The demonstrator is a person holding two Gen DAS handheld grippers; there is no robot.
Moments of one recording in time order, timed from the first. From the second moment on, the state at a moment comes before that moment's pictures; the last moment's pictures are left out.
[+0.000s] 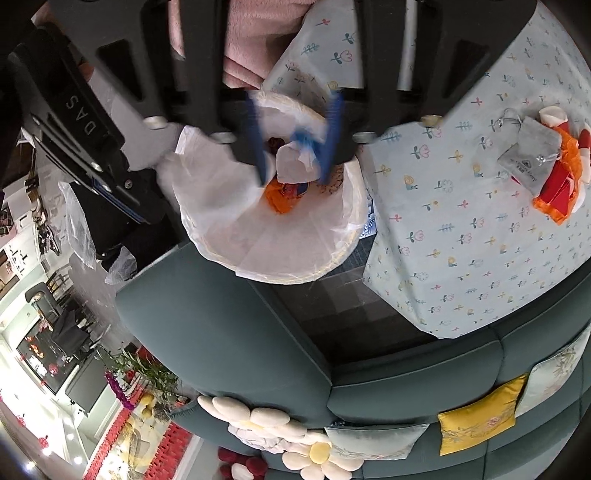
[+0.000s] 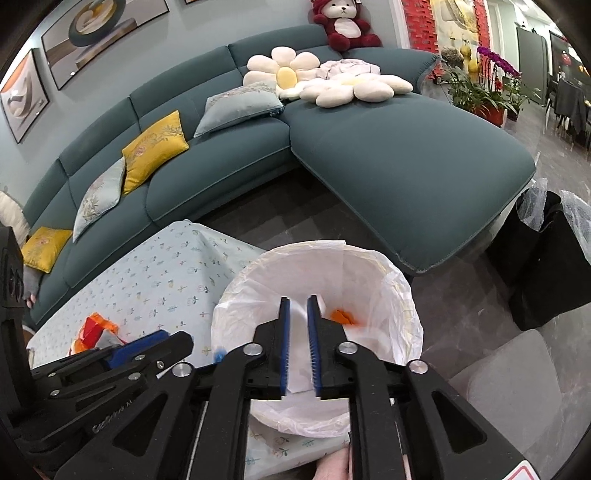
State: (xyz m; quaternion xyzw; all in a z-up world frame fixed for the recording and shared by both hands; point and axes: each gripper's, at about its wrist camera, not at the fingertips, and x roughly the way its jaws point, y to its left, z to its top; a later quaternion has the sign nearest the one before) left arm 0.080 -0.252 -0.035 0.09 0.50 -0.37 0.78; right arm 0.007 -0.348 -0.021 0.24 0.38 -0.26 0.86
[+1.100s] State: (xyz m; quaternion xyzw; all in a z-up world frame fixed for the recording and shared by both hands) left arm 0.111 -0.149 -0.022 0.04 0.49 -0.29 0.82; right arm 0.044 -0.269 -0.001 0.20 0.39 -0.21 0.88
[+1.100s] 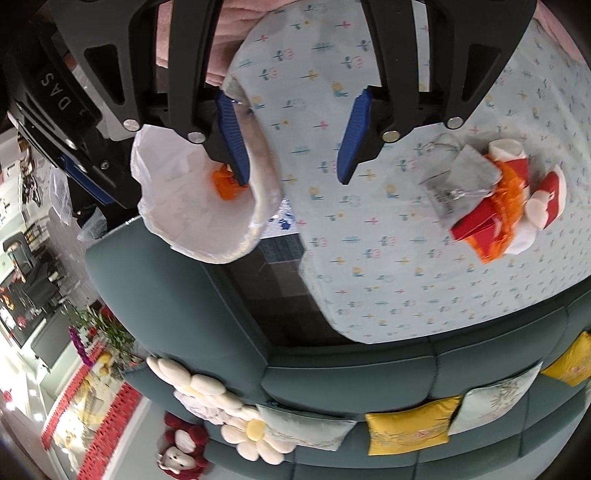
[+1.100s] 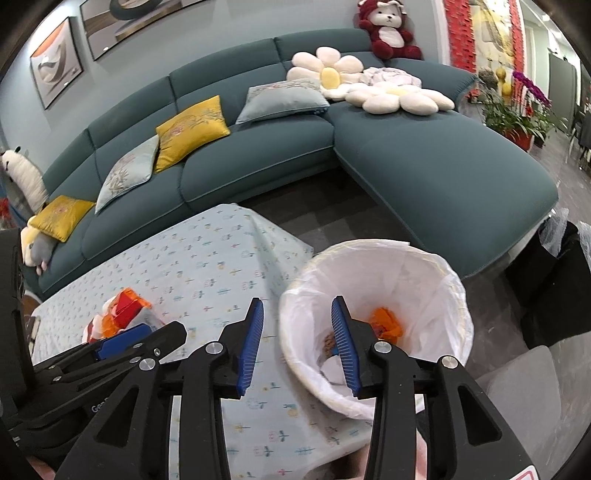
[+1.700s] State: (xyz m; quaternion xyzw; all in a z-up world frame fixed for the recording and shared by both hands) left arm 0.141 -0.039 -0.032 -0.01 0.50 -0.20 0.84; right arm 0.086 -0.181 0.001 0.15 0.41 -0.14 0.89
